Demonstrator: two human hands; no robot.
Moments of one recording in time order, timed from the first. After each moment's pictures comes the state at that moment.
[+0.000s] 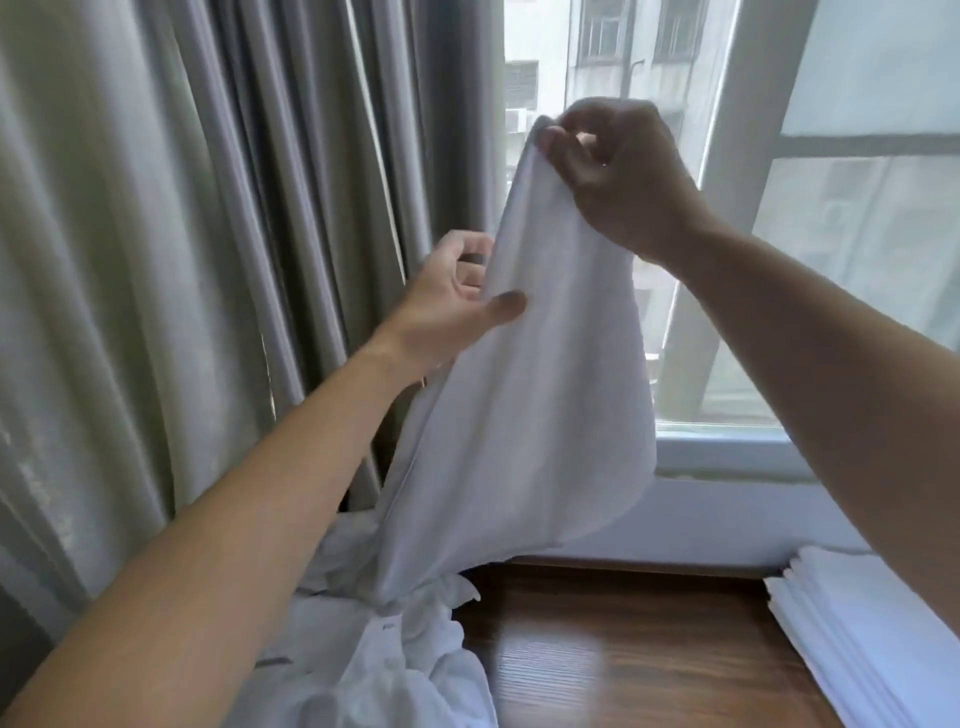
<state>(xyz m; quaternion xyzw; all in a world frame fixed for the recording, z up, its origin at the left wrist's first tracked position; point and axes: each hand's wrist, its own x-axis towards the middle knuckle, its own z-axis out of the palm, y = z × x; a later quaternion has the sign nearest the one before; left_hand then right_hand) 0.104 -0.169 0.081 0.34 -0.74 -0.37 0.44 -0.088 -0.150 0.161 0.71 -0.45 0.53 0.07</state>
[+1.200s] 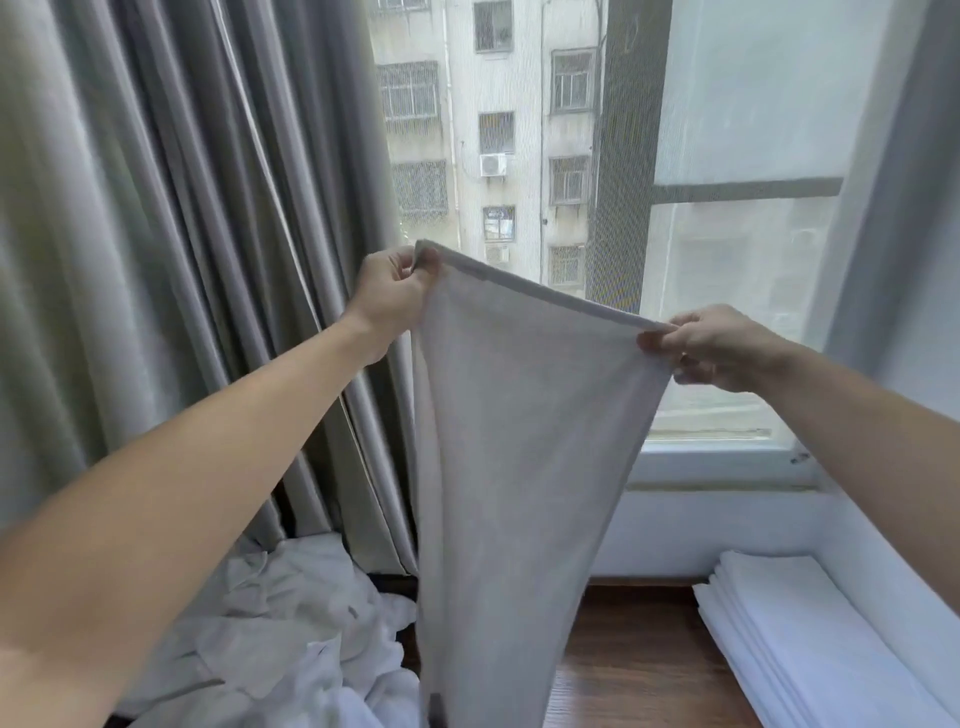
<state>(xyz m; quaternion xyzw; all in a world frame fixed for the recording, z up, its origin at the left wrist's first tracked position) 0.019 -0.180 0.108 0.35 -0.70 -0.30 0.55 -0.321 -0.089 0.068 0.48 -0.64 0.50 -0.34</state>
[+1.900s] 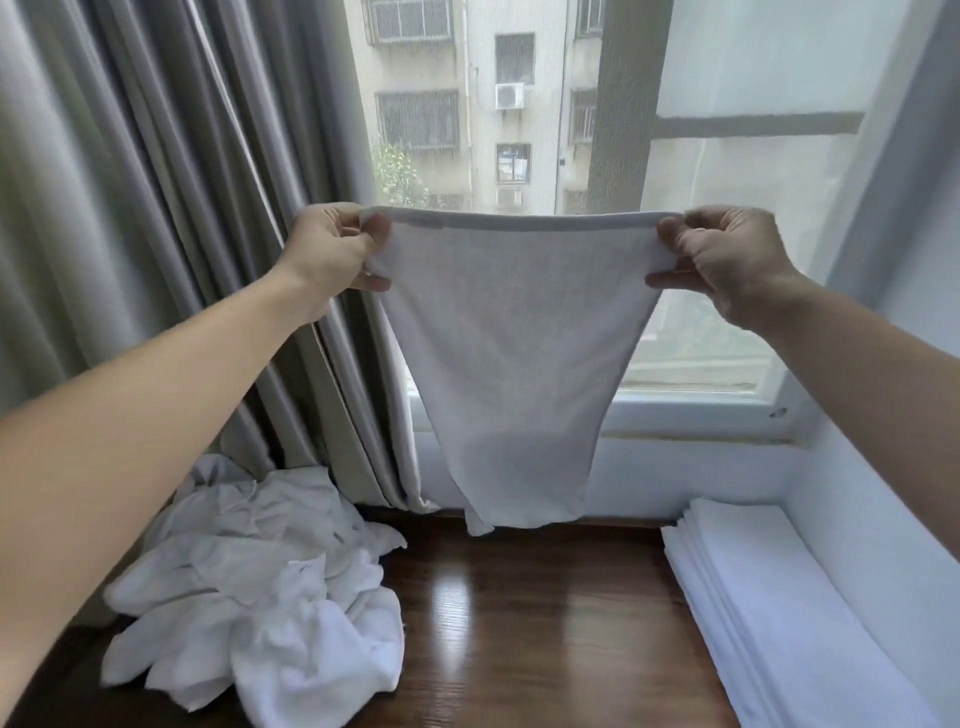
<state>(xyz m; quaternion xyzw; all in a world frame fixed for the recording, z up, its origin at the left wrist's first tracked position) 0.037 -0.153 0.100 0.43 -0.66 -0.33 0.52 -0.327 -0.071 0.091 0.47 -0.53 0.66 -0.27</state>
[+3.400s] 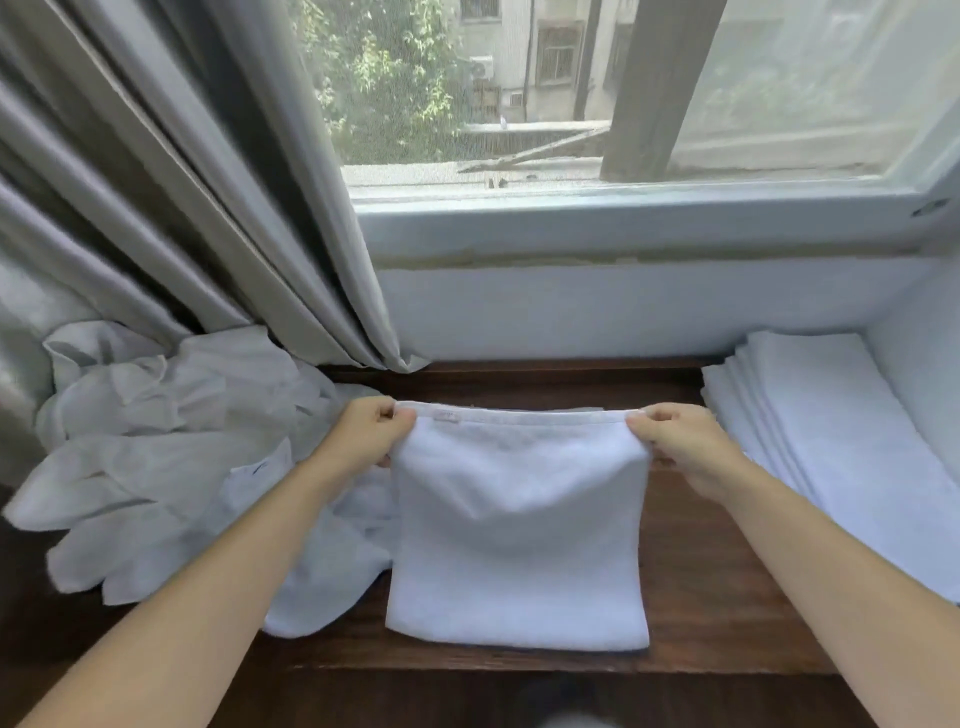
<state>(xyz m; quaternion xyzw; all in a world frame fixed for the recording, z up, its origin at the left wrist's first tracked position) 0.060 -0.176 -0.321 0.61 -0.59 -0.49 0.18 -0.313 -0.059 -0.327 0.30 -0.74 0.38 -0.47</state>
